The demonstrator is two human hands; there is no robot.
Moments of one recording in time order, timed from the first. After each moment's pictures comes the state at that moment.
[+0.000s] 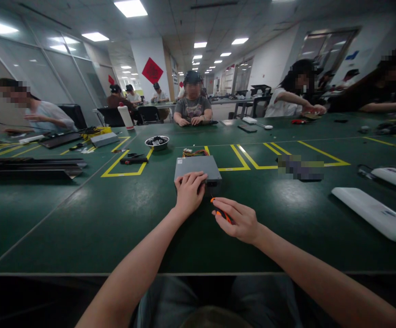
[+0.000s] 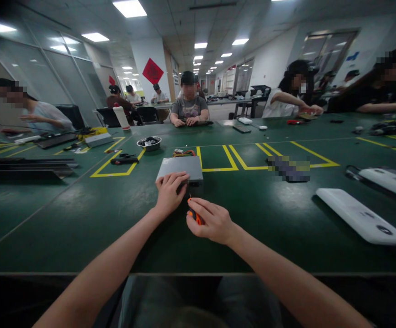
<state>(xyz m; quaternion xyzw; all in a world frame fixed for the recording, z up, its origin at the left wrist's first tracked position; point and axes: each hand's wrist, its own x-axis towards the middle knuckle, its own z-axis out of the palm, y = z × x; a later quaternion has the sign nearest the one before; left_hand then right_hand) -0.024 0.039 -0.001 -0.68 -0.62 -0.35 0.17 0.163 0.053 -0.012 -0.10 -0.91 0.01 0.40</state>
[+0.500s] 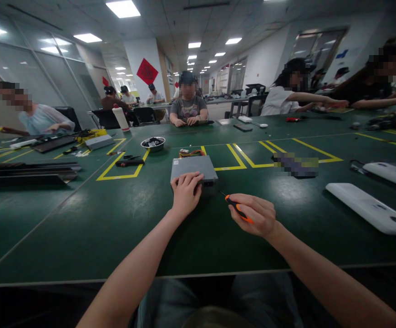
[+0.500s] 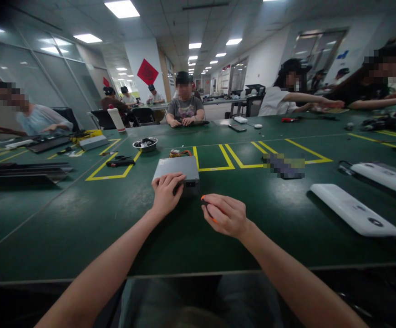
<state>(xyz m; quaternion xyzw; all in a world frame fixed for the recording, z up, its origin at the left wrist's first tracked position) -0.024 0.039 0.000 -0.69 -0.62 -0.34 0.18 0.197 0.069 -0.010 -0.14 -0.86 0.01 0.50</state>
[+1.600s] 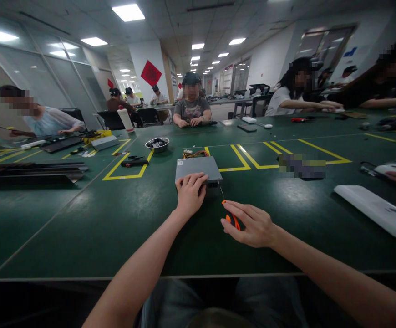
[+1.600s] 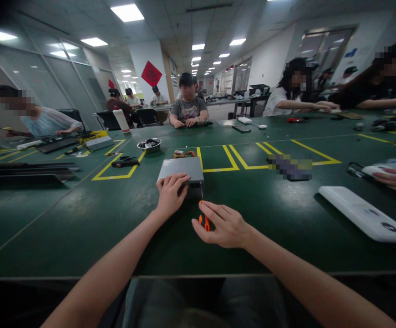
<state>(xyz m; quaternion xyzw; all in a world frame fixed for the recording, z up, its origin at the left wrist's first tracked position) -0.025 0.038 0.001 -0.68 -0.63 -0.33 0.17 0.187 0.051 -0.007 -0.03 -0.87 -0.28 0.39</state>
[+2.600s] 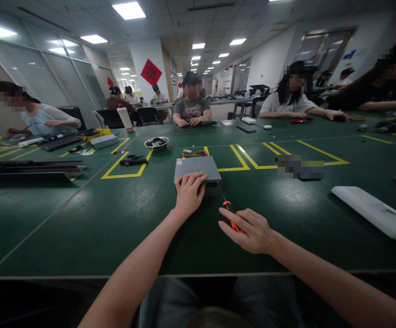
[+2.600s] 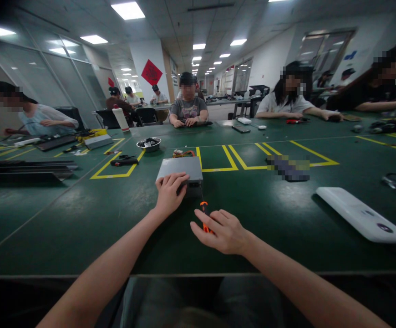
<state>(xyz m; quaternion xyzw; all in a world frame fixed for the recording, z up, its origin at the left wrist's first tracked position) -0.023 0.037 0.001 -0.68 -0.63 -0.33 0.18 0.191 0.044 -0.012 -0.01 -0.89 -0.27 0.36</state>
